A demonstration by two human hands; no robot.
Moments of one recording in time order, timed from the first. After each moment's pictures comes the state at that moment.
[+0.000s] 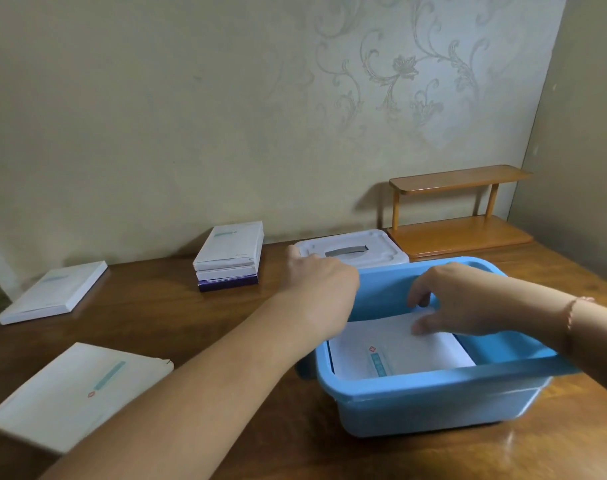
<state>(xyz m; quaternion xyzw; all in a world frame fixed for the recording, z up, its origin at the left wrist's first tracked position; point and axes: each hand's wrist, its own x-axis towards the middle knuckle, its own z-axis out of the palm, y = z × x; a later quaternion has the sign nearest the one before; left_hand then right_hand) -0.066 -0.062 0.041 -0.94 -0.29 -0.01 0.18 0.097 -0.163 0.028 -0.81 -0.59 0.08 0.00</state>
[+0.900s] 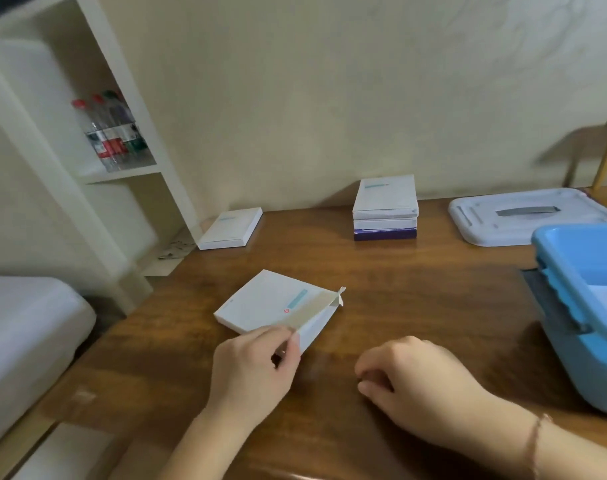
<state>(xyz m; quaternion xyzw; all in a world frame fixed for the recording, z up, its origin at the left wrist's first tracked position) -0.386 -0.017 -0.083 -0.84 -0.44 -0.32 0.03 -0.170 -0.095 -0.073 -0.62 -0.76 0.08 0.19</state>
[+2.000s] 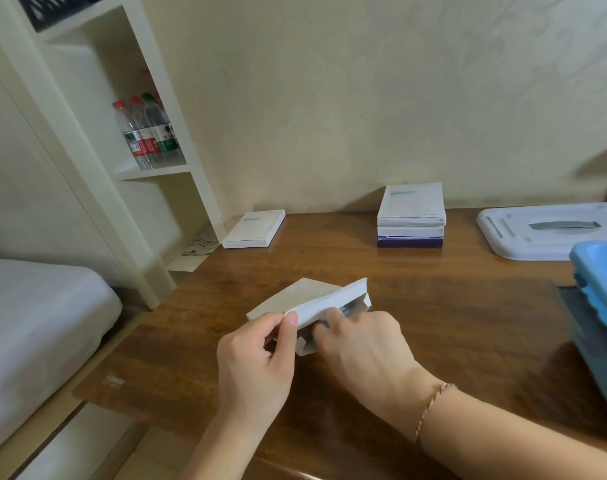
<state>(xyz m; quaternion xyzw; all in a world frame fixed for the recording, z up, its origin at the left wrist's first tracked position) -0.388 -0.031 -0.066 -0.72 -0.44 -0.53 -0.02 -0.235 -0.044 -0.051 -0.54 -0.83 -0.13 0.09</state>
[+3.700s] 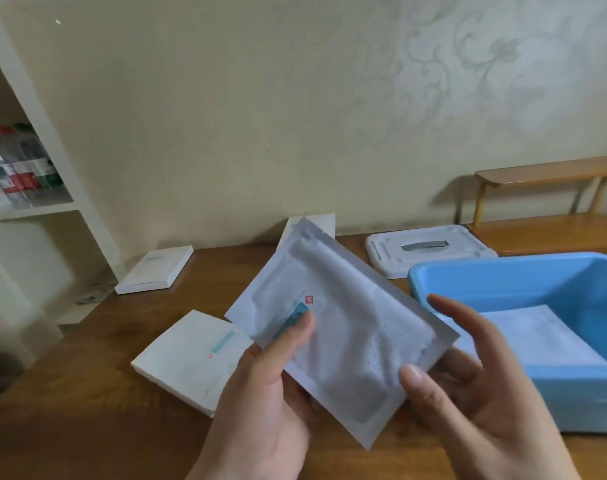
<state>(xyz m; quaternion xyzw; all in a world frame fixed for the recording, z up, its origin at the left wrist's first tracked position) -0.245 -0.101 0.006 -0.38 -0.30 -0.49 -0.72 -0.111 -0.198 -0.012 -0.47 -0.44 0.31 0.70</state>
